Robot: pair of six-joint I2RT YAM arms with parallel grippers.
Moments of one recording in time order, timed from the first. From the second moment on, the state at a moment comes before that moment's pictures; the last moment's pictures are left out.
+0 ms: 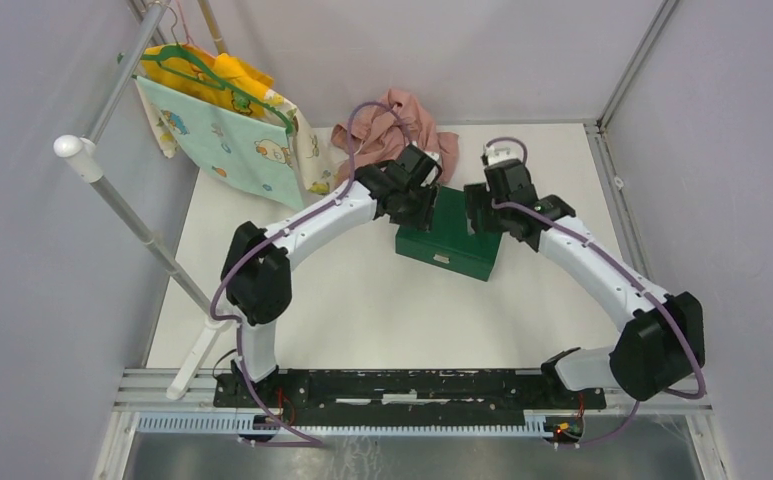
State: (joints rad) left arm -0.77 1.93 1.65 -0.71 -0.03 -0.40; right arm 0.45 1.36 1.04 -0.57 0.22 0.24
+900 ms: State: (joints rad) left arm -0.37 1.55 1.79 -0.82 -0.19 -0.38; right arm 0.44 0.99 1.18 -0.20 0.93 0.02
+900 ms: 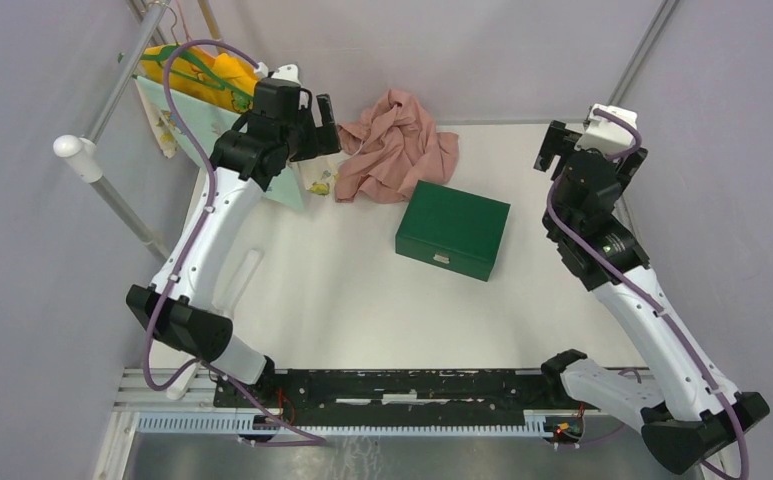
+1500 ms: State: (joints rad) left arm -0.37 1.49 1.71 -0.79 -0.25 -0.37; right arm 0.44 1.03 1.19 -0.20 0.89 0.07
